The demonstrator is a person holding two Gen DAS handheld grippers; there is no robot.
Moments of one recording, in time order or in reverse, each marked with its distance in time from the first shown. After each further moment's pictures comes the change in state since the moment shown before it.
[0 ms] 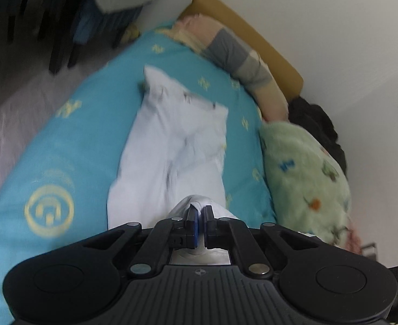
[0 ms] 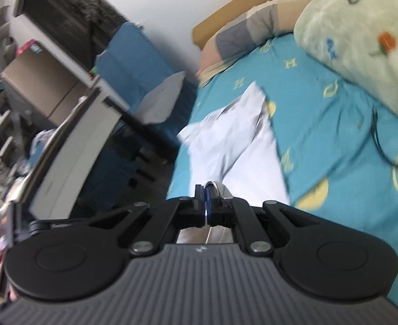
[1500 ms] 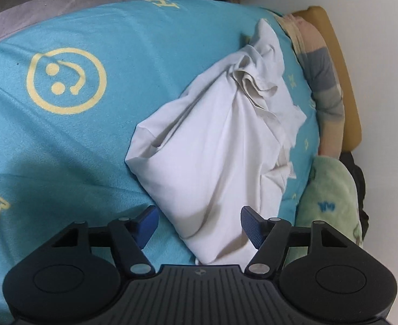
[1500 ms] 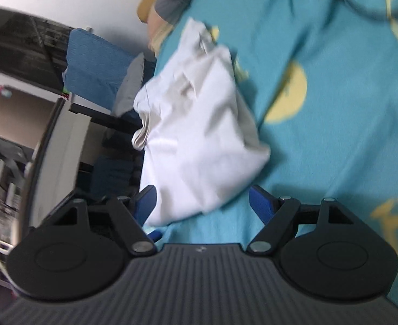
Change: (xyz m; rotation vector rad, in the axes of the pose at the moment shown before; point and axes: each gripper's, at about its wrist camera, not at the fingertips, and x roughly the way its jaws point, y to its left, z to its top) left arm 0.083 0.072 -0.100 -0.604 0.088 0.045; right arm 0.077 -0.092 -0.116 0.408 0.130 0.111
